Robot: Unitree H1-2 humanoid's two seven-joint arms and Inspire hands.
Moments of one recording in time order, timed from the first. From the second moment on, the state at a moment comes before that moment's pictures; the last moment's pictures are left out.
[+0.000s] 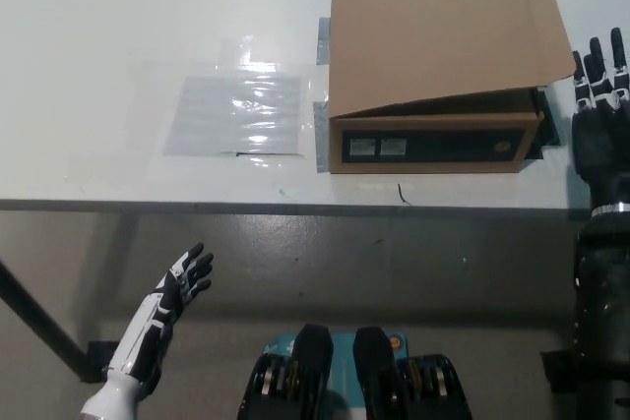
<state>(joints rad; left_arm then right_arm) -0.04 0.18 -0.01 0.16 -0.06 -0.30 -0.19 -0.58 0.01 -0.42 0.33 0.80 -0.03 0.09</state>
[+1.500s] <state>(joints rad) -0.05 0.18 -0.01 0.16 -0.06 -0.30 -0.19 -0.66 0.12 -0.36 0.25 0.81 0.05 0.05</state>
